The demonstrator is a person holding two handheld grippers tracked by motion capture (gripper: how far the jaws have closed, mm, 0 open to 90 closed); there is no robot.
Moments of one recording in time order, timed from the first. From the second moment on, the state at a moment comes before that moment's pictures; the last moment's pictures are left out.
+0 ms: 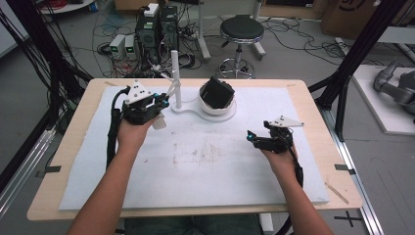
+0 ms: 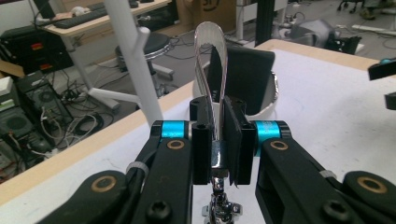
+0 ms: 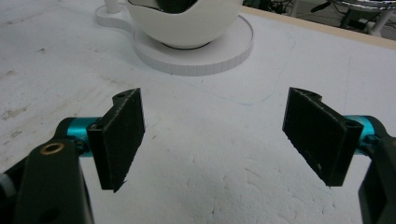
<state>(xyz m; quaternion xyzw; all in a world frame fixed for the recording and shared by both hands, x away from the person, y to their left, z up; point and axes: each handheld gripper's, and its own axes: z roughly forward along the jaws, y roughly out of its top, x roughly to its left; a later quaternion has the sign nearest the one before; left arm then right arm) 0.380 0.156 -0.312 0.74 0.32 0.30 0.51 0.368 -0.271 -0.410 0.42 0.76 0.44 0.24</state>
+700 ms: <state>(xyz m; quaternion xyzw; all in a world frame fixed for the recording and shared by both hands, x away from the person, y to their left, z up) 0.422 0.151 -0.284 0.74 0.35 0.34 0.47 0.370 -0.271 -0.411 0.42 0.76 0.43 0.24</state>
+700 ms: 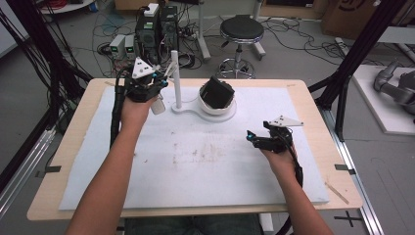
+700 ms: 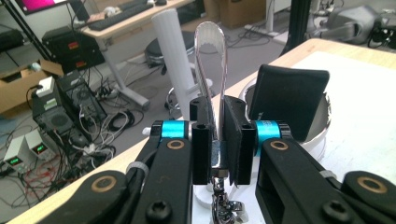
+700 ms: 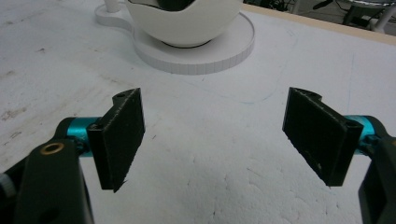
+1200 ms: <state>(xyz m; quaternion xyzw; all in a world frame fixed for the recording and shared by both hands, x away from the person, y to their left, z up) 0.438 0.147 -0.305 0.76 0.36 0.33 0.44 0.369 -0.271 -0.411 0.42 0.76 0.44 0.24</state>
